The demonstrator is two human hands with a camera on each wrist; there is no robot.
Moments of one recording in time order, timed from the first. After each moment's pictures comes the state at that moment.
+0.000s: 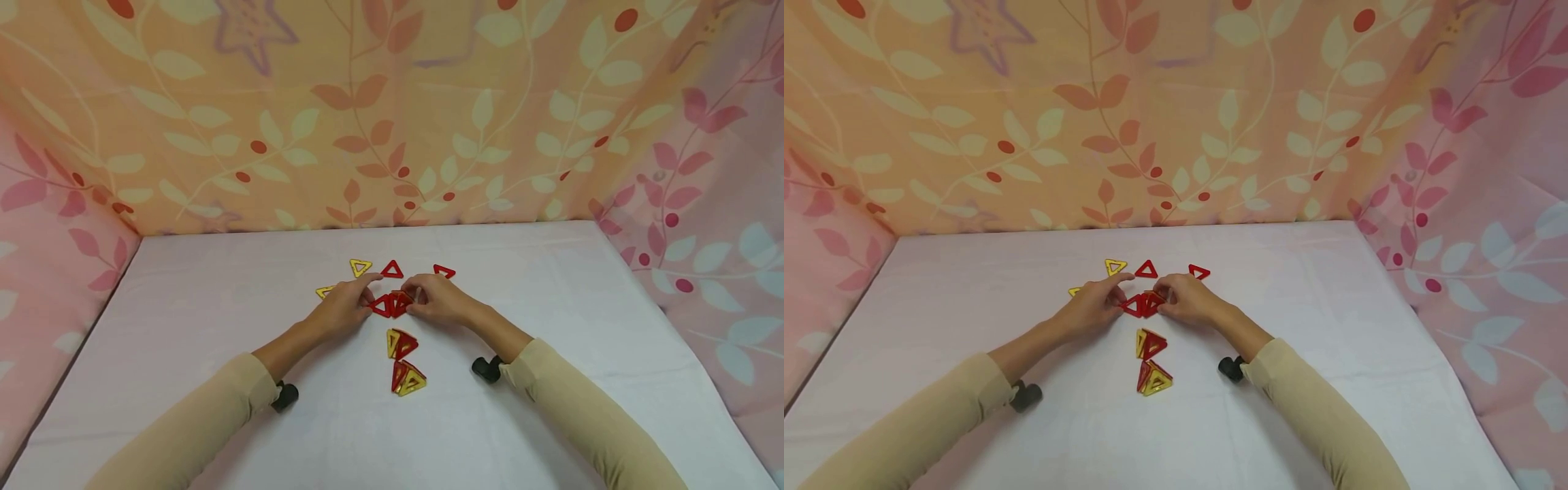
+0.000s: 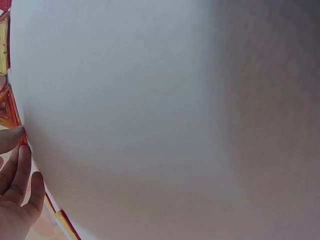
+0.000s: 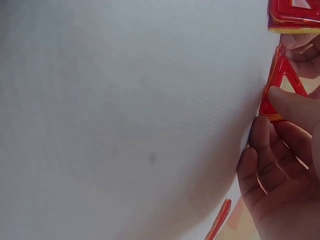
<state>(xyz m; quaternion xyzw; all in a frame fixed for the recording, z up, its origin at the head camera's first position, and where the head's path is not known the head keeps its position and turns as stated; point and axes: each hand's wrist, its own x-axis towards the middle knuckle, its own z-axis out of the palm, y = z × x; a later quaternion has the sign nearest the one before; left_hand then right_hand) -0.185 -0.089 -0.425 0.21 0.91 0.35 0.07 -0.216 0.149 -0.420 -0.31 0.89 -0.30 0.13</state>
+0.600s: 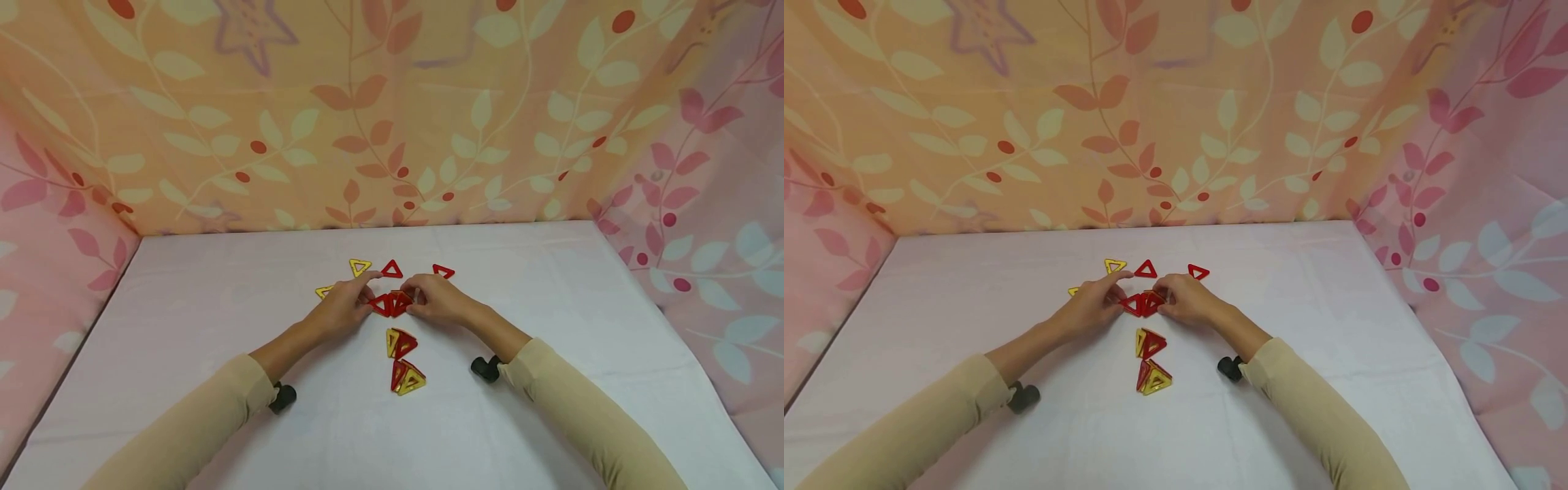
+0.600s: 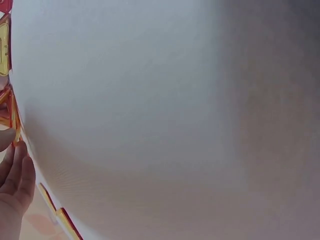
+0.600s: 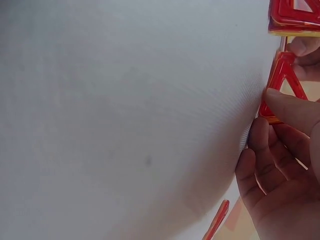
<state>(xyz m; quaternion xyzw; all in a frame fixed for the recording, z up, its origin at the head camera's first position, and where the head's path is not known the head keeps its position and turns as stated) -0.183 -0.090 -0.422 0.23 0.90 0.36 0.06 -0.214 0.146 -0.419 -0.30 0.90 -0.28 0.13</state>
